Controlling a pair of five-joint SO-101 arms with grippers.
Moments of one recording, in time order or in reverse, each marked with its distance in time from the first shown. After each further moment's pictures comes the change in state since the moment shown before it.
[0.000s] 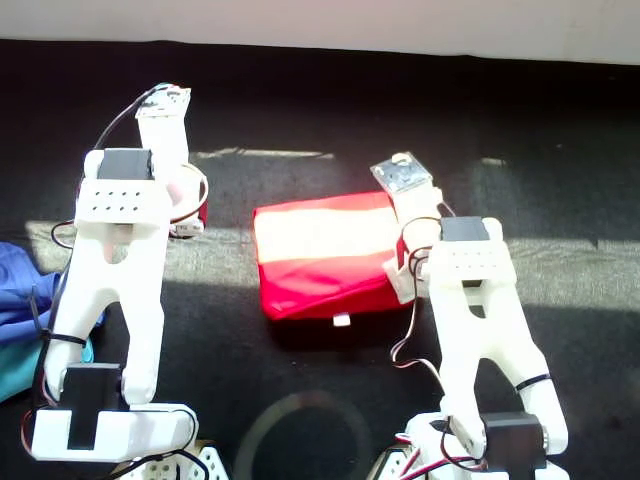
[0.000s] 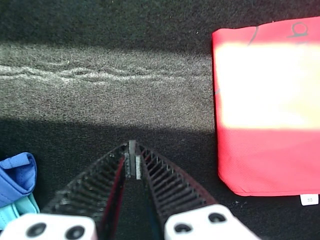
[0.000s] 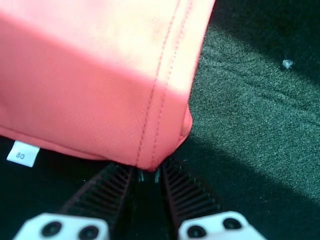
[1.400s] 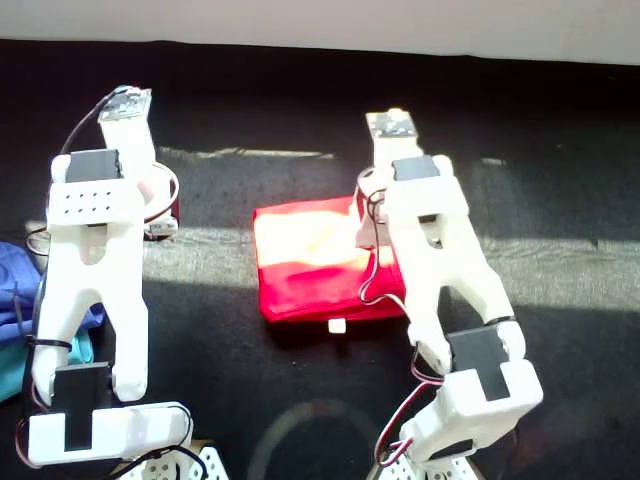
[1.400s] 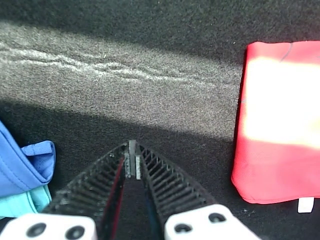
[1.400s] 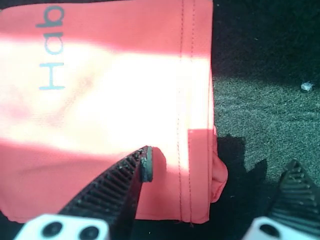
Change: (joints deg) left arm -6.9 0.0 0.3 0.0 0.0; right arm -8.2 25.8 -29.8 7.6 -27.6
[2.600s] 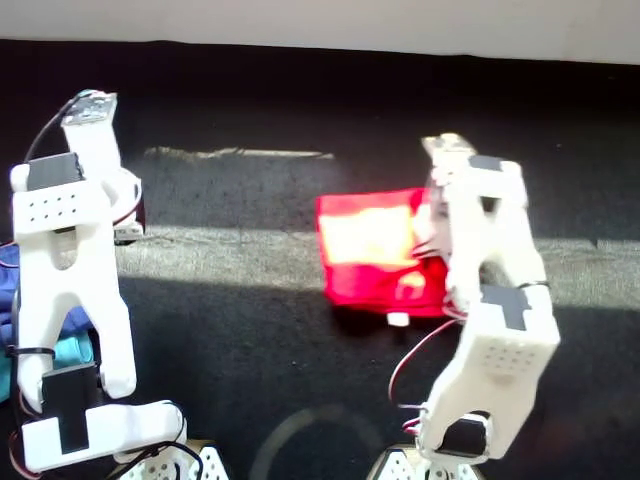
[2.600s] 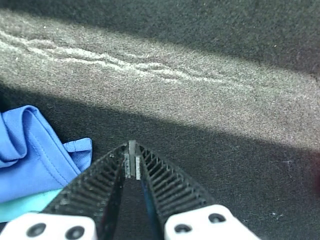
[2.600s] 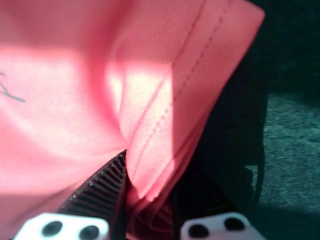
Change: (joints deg) left arm -8.3 0.0 0.0 0.0 -7.2; right arm 24.5 18.0 -9.5 0.6 21.5
